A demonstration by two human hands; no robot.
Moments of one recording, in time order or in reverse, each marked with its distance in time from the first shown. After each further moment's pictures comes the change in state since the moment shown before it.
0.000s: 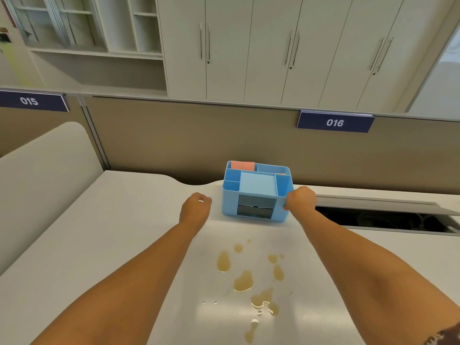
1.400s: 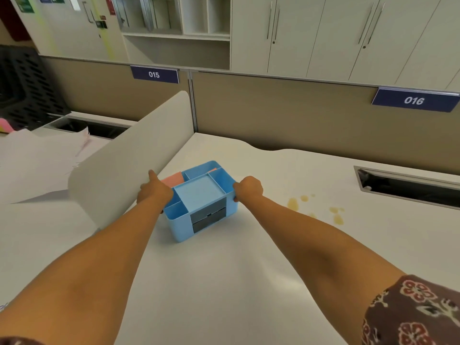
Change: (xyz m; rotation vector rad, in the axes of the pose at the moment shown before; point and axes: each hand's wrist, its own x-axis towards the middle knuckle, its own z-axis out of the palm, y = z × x) left_hand -0.108 -0.156 -0.251 0.389 0.354 -0.354; right_hand -0.269 -0.104 0.162 -0.098 -0.437 -0.296
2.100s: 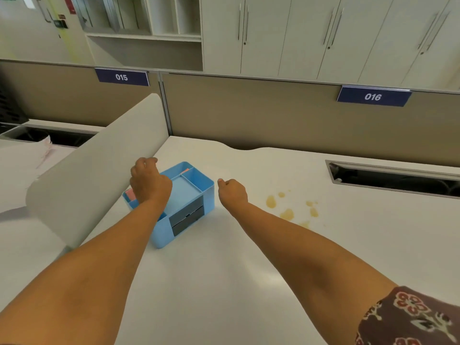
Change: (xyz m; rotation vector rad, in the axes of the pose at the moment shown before) left_hand -0.022 0.044 0.018 -0.135 0.361 0.465; right_hand -0.022 0.014 -0.014 0.163 0.052 -0.010
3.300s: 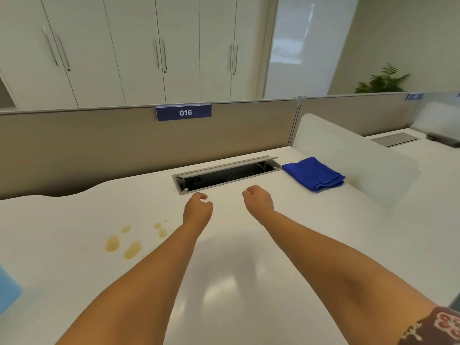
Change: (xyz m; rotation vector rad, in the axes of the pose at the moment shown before) left_hand -0.253 0.325 0.161 -0.588 -0.995 0.159; right_hand -0.094 0.253 -0.341 0.035 0.638 0.336
